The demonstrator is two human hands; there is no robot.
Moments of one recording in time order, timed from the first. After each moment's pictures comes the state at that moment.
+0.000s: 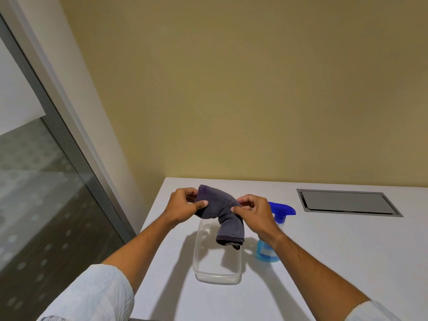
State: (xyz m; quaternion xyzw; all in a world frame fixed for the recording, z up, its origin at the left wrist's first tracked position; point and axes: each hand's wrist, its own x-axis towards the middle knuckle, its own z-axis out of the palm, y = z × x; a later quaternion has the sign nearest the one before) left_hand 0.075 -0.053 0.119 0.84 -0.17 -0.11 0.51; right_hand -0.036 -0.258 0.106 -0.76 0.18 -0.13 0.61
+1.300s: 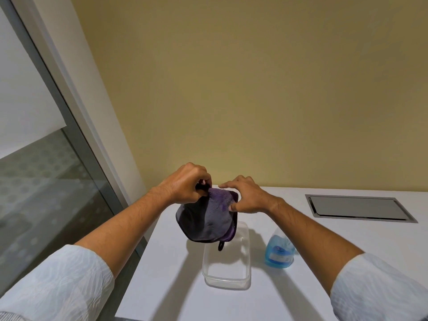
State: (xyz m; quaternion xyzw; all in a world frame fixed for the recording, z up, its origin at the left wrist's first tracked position) left_hand 0.075 -0.046 0.238 0.86 -0.49 0.07 0.11; right_hand 0.005 -0.255 0.183 -0.97 -0.04 0.04 0.24
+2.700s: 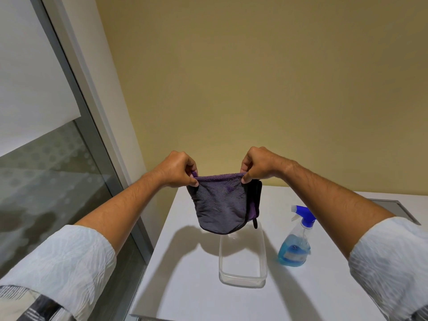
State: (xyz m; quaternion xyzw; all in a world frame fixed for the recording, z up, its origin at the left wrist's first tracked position) left_hand 0.131 0.028 0.243 0.93 -0.32 -0.04 0.19; right_hand 0.052 -0.222 0.259 -0.98 0.01 0.04 0.20
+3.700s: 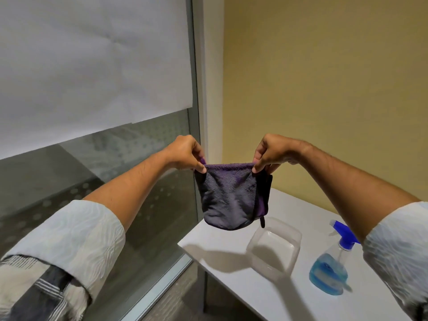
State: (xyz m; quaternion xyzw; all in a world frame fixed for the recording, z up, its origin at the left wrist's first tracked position) left_hand -0.057 0.115 0.316 0.97 -0.07 0.03 0.25; right_hand 0.002 -0.151 0.326 -0.93 -0.19 0.15 0.29
